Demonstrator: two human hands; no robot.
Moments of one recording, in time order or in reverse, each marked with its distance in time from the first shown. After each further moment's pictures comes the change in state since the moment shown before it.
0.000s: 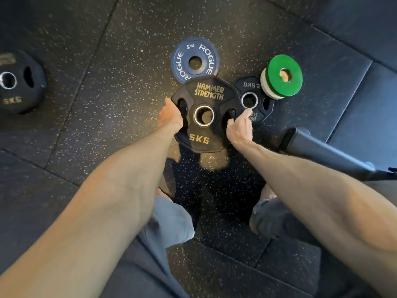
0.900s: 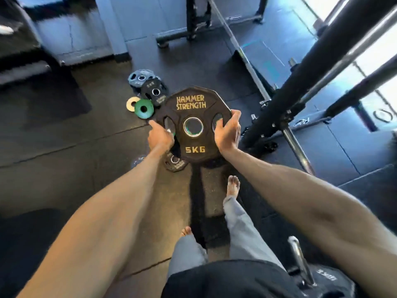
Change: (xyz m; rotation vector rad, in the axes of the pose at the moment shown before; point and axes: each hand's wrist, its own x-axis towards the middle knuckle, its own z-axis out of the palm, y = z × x) left_hand -0.493 0.208 -0.316 0.081 -0.058 0.681; right_hand -0.435 -0.067 -0.444 0.692 0.947 0.040
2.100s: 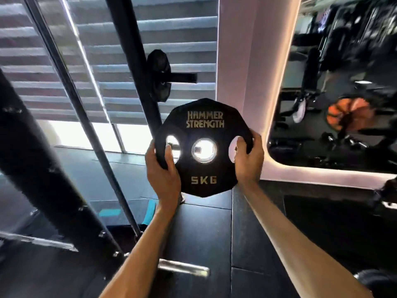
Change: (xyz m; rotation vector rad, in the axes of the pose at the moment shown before) left_hand -0.411 0.528 0.231 -0.891 -0.276 1.348; right_hand 0.128 0.017 -0.642 0.275 1.263 -0.124
